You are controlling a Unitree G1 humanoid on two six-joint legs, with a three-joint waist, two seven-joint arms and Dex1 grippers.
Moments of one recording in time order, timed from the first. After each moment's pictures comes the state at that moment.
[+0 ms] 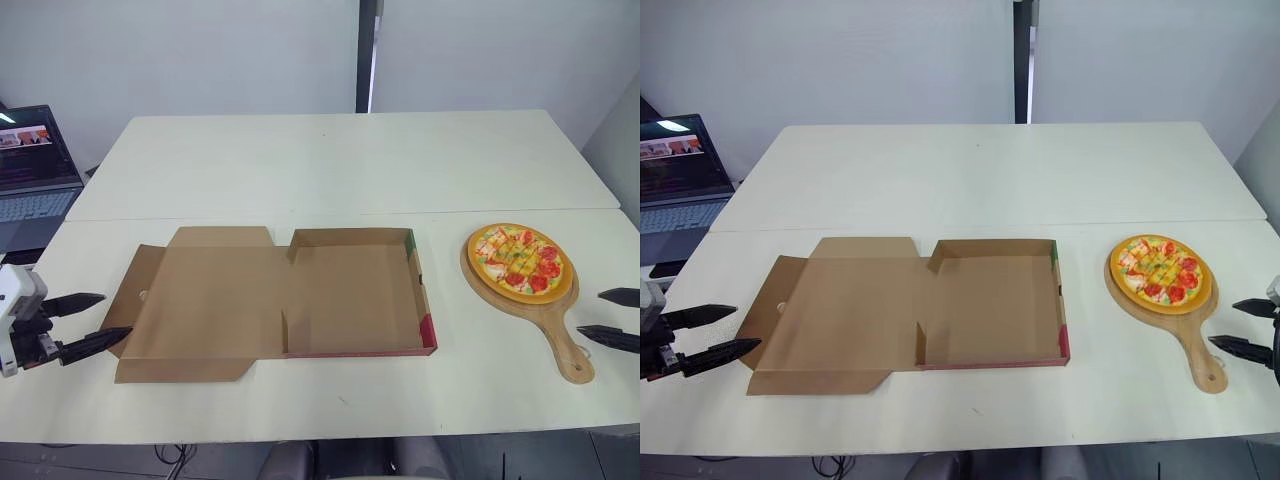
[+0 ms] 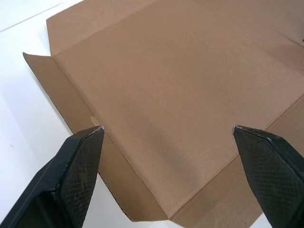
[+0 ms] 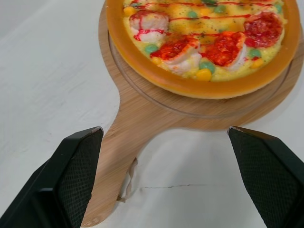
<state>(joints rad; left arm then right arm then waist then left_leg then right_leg) 0.14 1.05 0.59 0.25 -0.42 0.29 -1.34 0.12 -1.15 -0.48 0.18 0.33 0.35 1.26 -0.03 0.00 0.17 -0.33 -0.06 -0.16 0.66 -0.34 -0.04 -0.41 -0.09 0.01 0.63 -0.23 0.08</state>
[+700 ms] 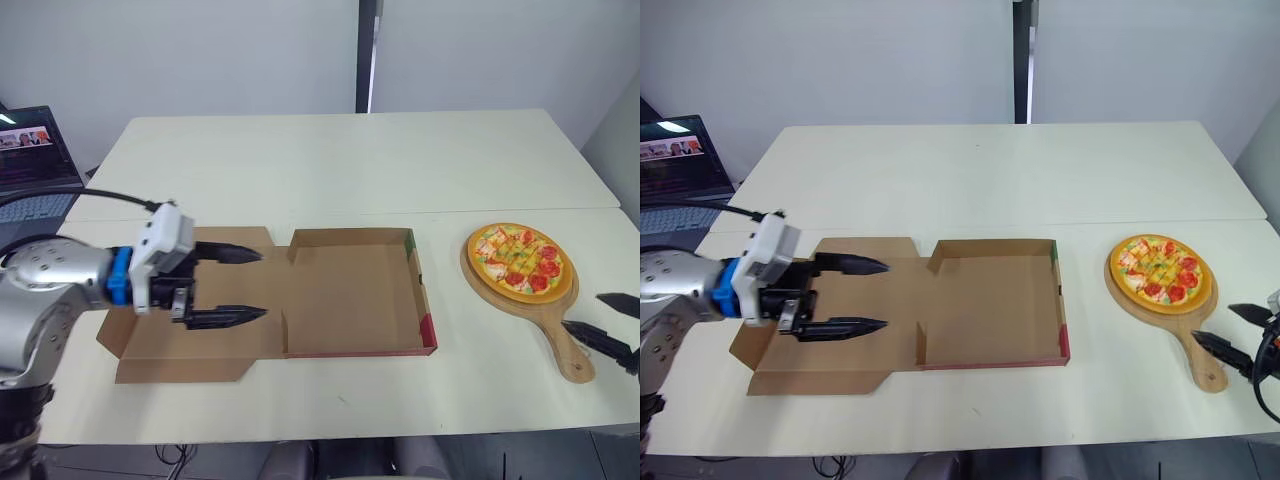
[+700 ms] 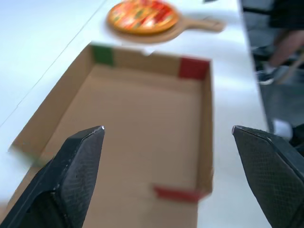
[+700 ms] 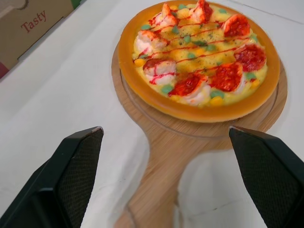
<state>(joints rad) -0.31 0.99 0.15 -0.35 -0.69 0.59 -1.32 0.36 -0.87 -0.75 -0.40 0.49 0.75 0.94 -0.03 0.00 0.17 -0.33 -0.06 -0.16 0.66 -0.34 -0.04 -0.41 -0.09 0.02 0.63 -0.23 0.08</state>
